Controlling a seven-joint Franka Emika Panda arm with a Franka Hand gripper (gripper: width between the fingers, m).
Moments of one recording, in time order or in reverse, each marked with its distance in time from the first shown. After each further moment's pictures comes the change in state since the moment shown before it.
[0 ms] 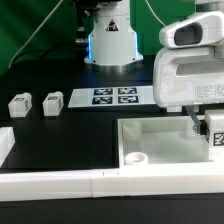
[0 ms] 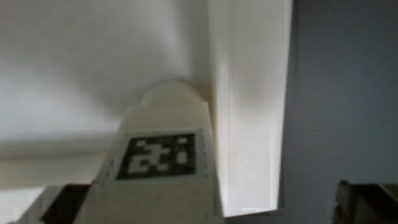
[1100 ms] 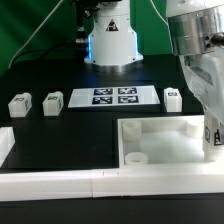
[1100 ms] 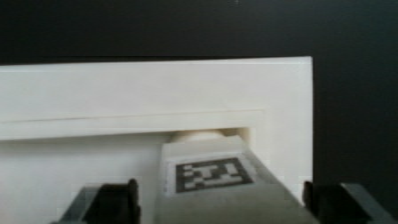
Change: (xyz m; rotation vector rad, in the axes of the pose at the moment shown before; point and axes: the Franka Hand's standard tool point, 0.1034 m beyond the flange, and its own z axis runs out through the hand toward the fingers) arm -0.004 0.011 0.005 0.094 -0.080 1.324
